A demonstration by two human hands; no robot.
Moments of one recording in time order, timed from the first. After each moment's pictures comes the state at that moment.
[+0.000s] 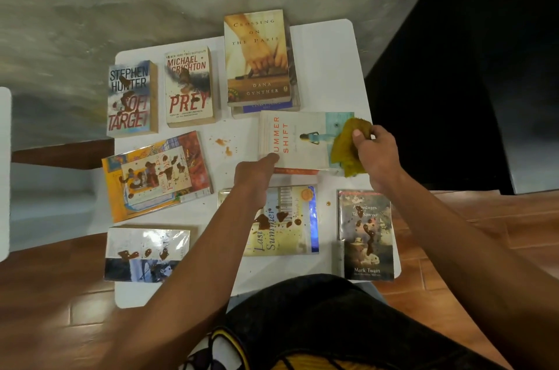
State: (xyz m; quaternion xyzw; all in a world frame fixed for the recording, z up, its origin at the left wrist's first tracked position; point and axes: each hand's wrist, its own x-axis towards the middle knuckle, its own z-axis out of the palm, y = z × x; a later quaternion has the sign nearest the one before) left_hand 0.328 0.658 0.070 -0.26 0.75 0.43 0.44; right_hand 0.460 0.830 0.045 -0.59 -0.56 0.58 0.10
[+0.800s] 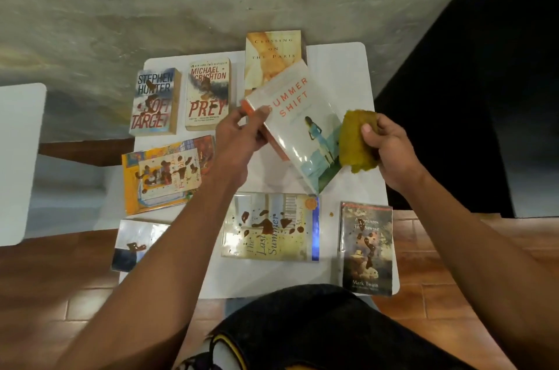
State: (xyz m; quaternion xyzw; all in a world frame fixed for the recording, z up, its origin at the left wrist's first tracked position) left_hand 0.286 0.657 0.138 -0.04 0.67 0.66 0.33; right_hand 0.457 0.854 0.088 -0.39 -0.53 0.75 0.09
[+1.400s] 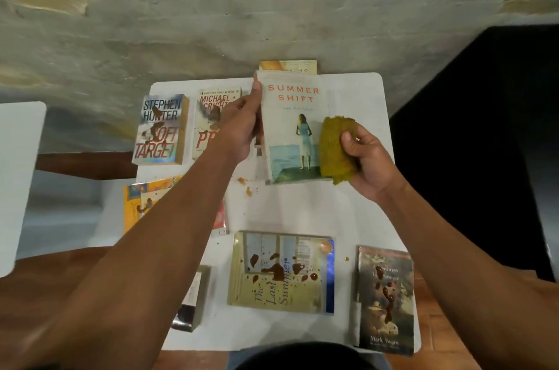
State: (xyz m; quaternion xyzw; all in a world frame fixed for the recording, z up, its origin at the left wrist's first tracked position) left_hand 0.170 0.706 0.110 -0.07 0.67 0.63 0.38; right_hand 0.360 0.844 0.085 -0.31 -0.36 0.87 0.08
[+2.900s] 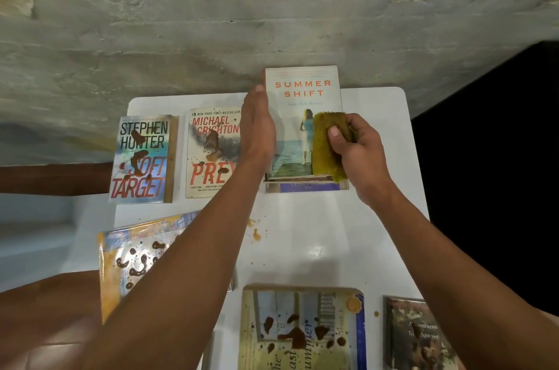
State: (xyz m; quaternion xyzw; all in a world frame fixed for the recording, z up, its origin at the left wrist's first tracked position) left_hand 0.127 0.752 0.048 -0.05 0.70 0.64 0.33; right_hand 0.260 0.843 0.068 -0.41 -0.62 0.65 0.13
